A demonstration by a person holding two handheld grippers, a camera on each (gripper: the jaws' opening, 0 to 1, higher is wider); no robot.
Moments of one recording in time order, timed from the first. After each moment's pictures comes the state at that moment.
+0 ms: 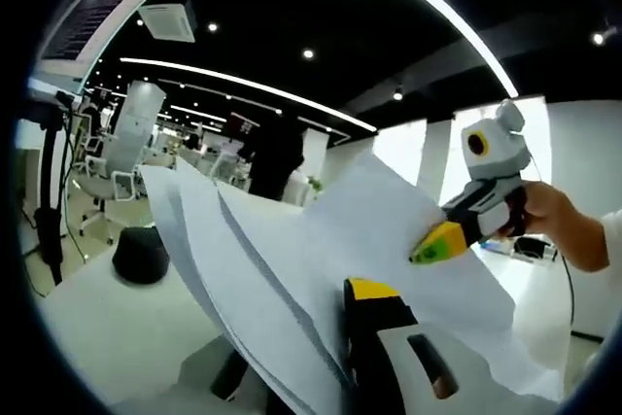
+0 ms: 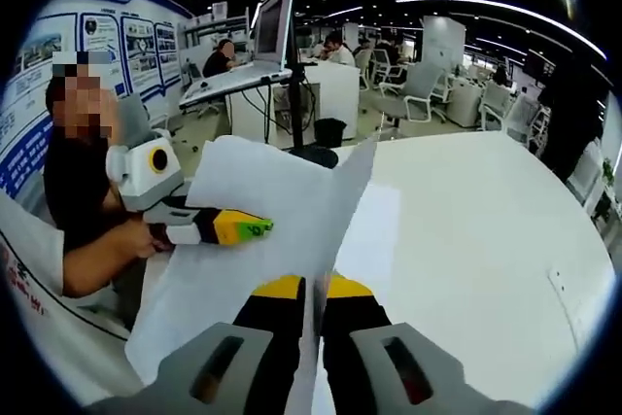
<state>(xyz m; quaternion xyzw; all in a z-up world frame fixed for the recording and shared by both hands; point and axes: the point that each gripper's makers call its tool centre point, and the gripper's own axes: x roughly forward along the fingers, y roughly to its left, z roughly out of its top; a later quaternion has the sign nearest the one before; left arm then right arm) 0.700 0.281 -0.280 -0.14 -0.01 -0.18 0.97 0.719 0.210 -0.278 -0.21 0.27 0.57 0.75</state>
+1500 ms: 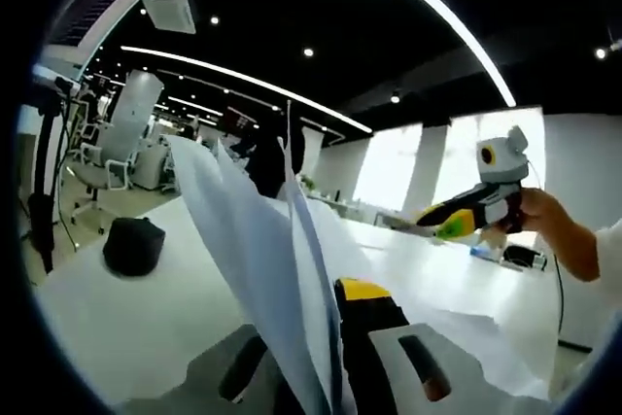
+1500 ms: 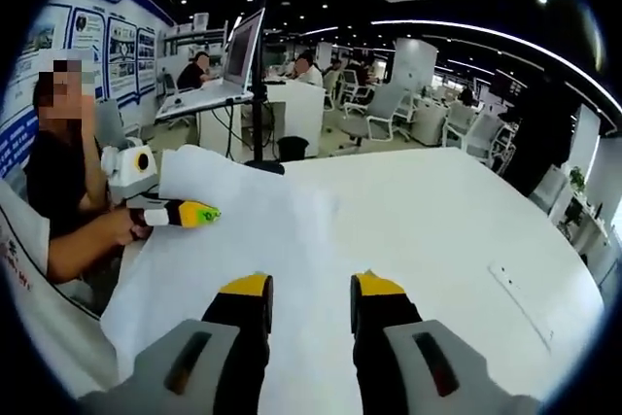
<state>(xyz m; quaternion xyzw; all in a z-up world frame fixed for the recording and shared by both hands) 0.704 0.291 -0.281 -0.17 0.00 -0.20 0.97 0.750 0.132 -0.243 -0.19 0.22 0.51 0.80</state>
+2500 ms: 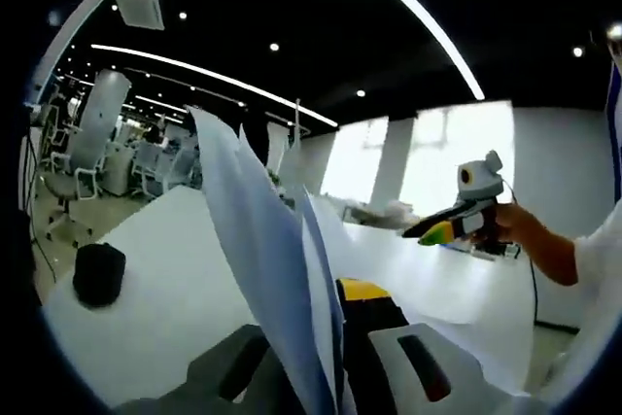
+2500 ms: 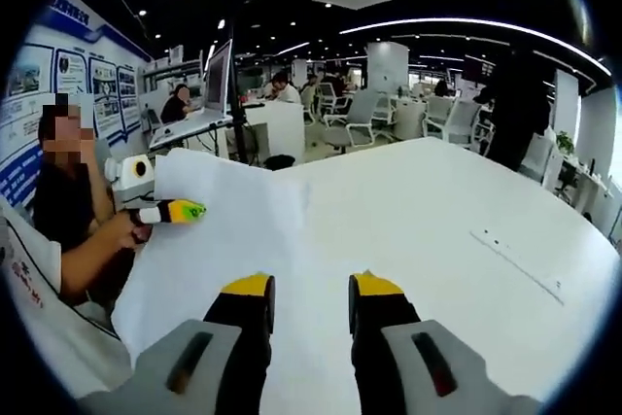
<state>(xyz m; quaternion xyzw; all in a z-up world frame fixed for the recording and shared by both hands) 0.690 0.241 -0.244 -0.13 -0.01 -0.28 0.95 0.742 0.074 -0.238 -0.11 0.22 0.50 0.83</state>
